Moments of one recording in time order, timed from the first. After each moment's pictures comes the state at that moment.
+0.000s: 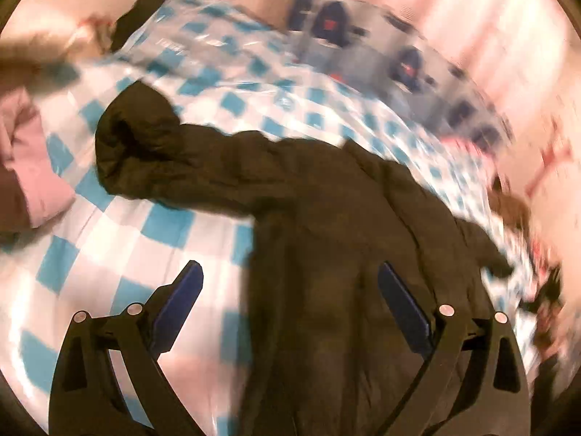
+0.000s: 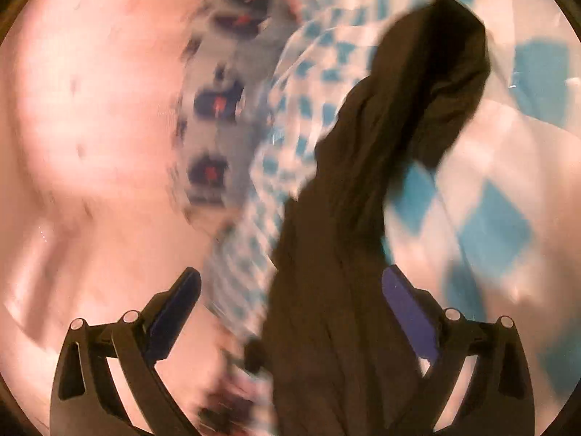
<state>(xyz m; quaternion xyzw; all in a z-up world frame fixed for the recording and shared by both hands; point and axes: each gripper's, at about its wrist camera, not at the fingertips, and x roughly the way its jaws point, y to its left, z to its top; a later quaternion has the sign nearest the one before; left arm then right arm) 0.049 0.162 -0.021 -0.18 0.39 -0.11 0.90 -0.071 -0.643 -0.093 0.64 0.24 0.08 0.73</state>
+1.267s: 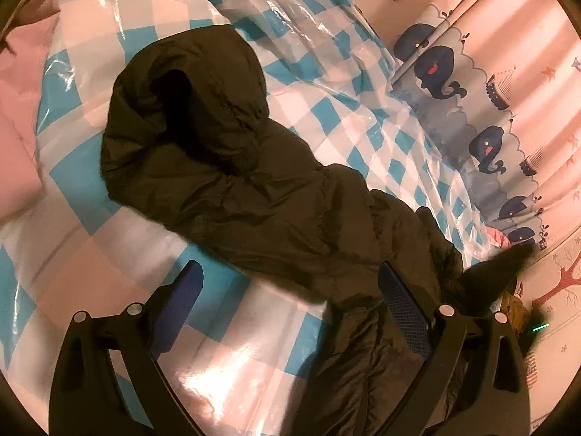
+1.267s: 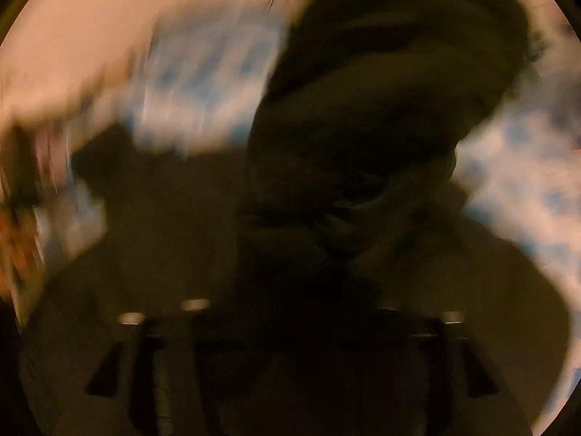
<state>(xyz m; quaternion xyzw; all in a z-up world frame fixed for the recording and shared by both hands) 0.164 0.224 -0.102 -0.32 0.39 -0.02 0.86 0.193 -0.232 -0.104 -0.10 0.47 0.22 0.85</state>
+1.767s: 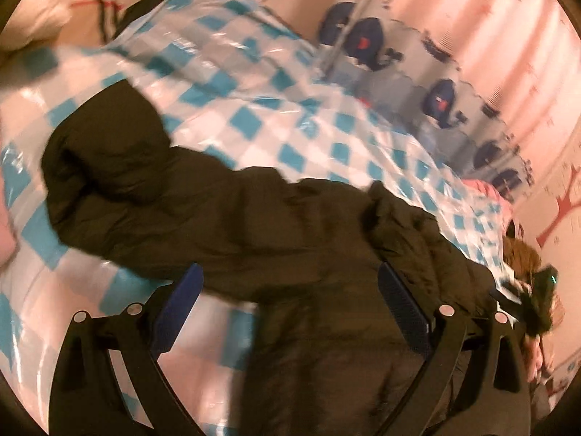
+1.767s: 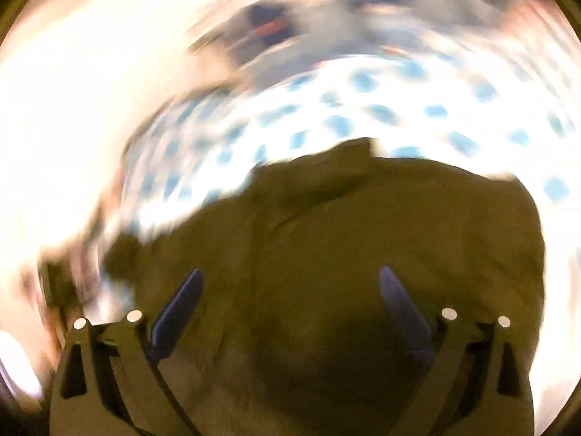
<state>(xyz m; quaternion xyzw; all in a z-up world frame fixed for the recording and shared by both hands) 0.158 0.144 -0.049 -0.21 0.36 -0.10 0.91 0.153 -0.427 -0.066 0.25 0.37 0.15 0.88</state>
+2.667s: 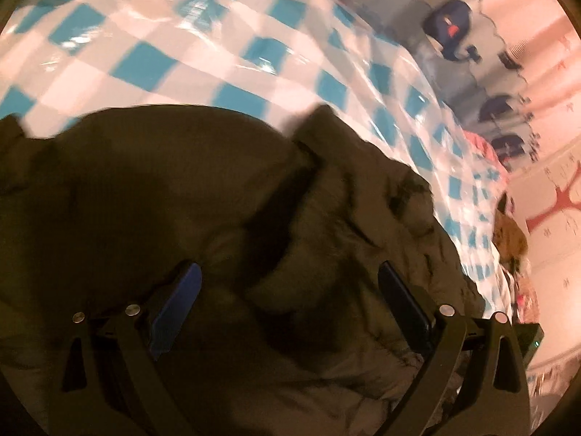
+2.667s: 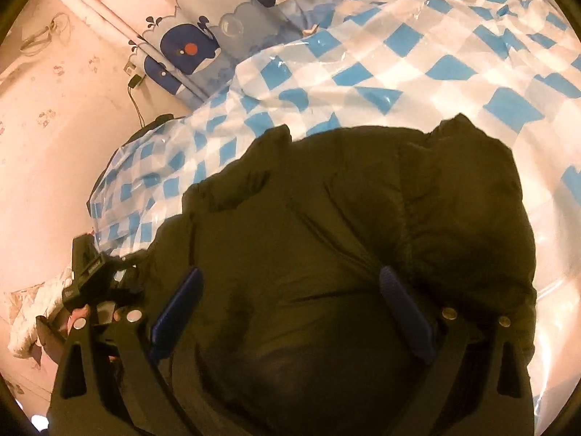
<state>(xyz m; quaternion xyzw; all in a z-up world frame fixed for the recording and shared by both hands) 0.337 -0.040 -0.115 -0.23 0.51 -0.18 0.81 0.175 -0.476 -0.109 0.29 0.38 0.09 0.87</state>
